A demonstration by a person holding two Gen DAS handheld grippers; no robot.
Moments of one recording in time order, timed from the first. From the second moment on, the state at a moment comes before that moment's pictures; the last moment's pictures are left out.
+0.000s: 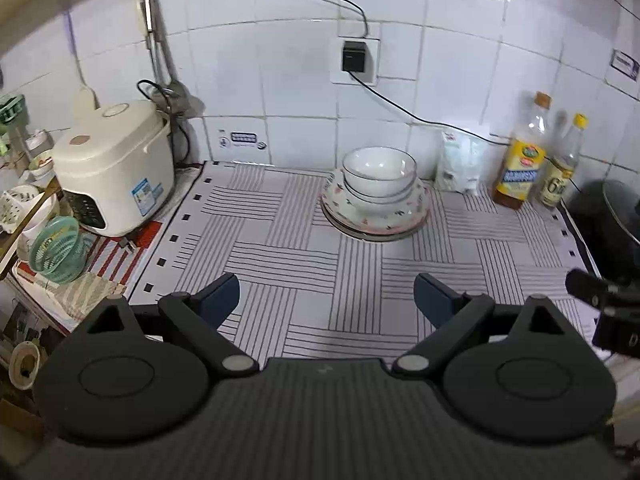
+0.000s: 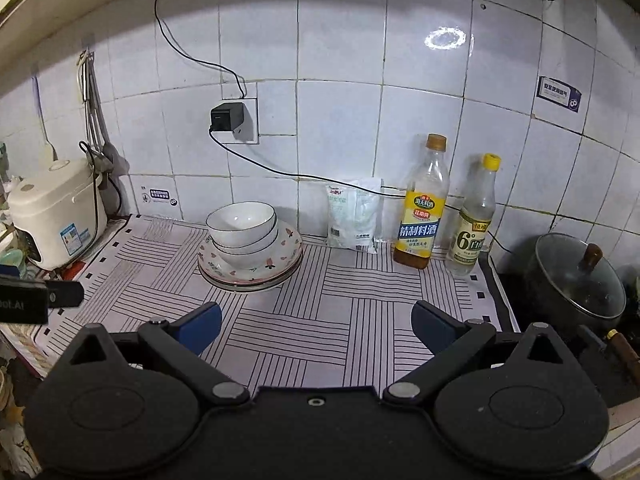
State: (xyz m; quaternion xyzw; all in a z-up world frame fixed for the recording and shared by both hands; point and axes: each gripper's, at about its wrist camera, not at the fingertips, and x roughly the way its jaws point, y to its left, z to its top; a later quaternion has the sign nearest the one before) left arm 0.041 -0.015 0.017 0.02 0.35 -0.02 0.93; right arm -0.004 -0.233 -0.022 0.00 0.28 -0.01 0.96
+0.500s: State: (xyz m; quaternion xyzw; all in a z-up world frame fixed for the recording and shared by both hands) left arm 0.046 -0.012 0.008 0.04 0.36 -0.02 0.93; right arm 0.003 -0.227 -0.033 0.00 0.29 -0.01 0.96
